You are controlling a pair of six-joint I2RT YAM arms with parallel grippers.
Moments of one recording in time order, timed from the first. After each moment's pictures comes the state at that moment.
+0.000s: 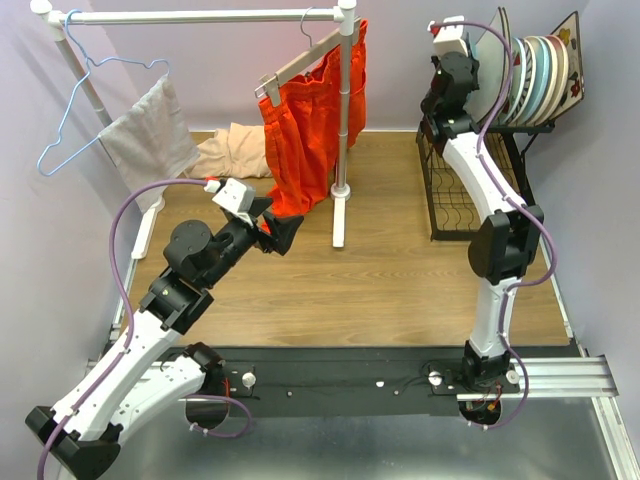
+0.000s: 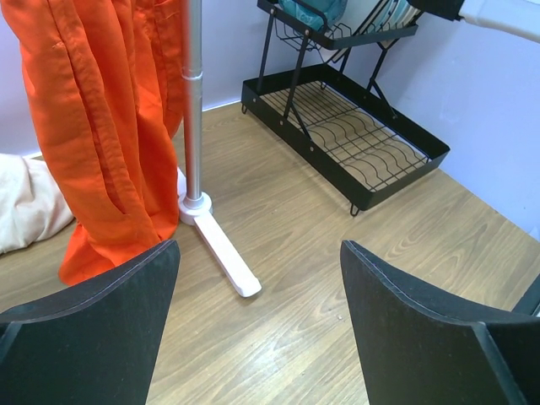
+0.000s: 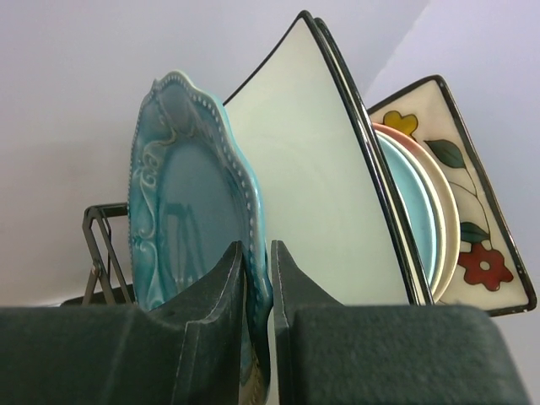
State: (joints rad) left arm -0.61 0.73 0.83 -0.05 0.06 -0.19; right arm 0.25 2.08 2.09 0.19 0.79 -0.61
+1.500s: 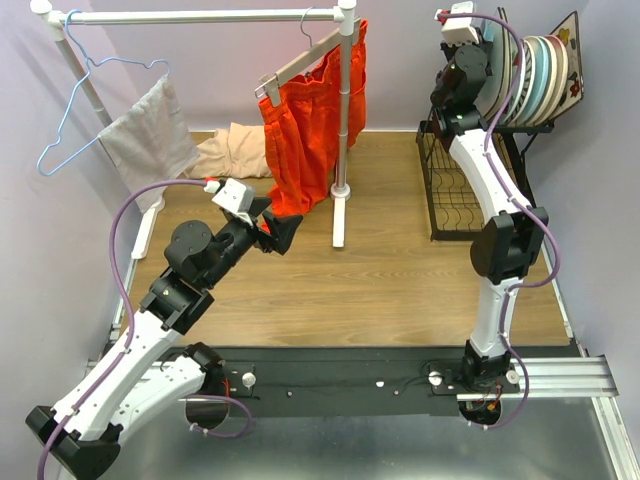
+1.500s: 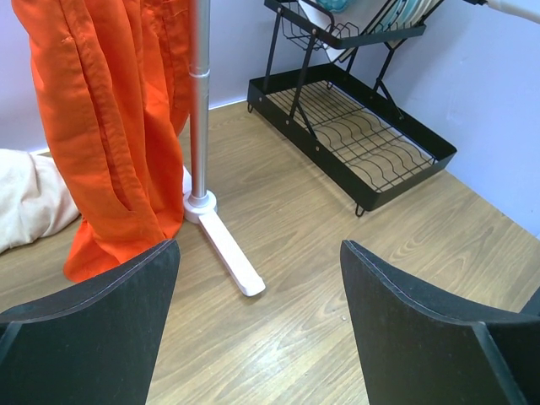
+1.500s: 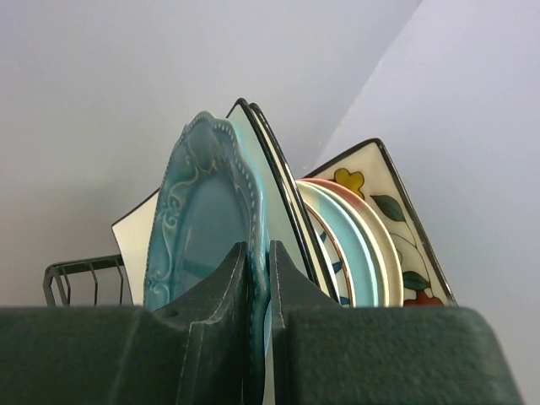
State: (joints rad) left arm -0.61 0.72 0.83 -0.05 0.05 -0.19; right arm 0.22 2.06 2.12 0.30 0.71 -0.73
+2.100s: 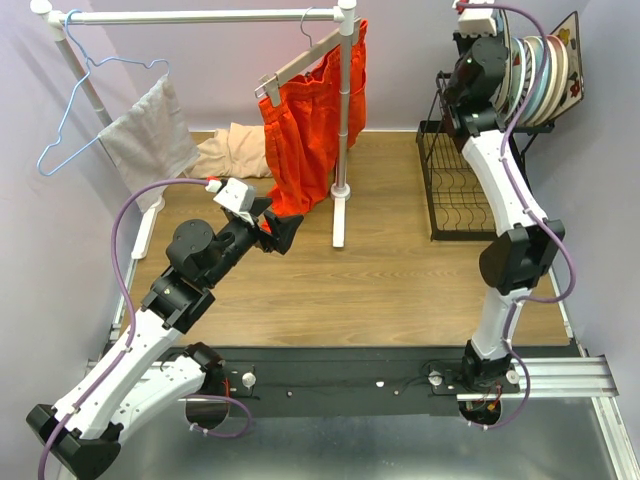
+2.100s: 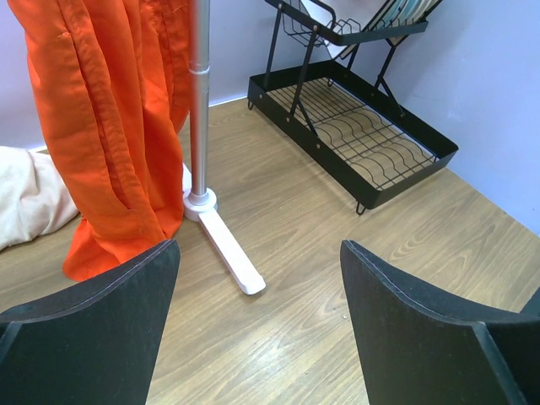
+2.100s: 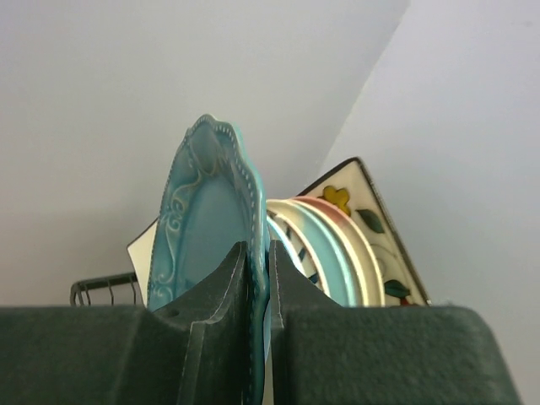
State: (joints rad) left arm -0.61 0.73 0.83 -0.05 0.05 -0.19; right arm 0.22 1.96 2.10 0.22 0.66 -0.63
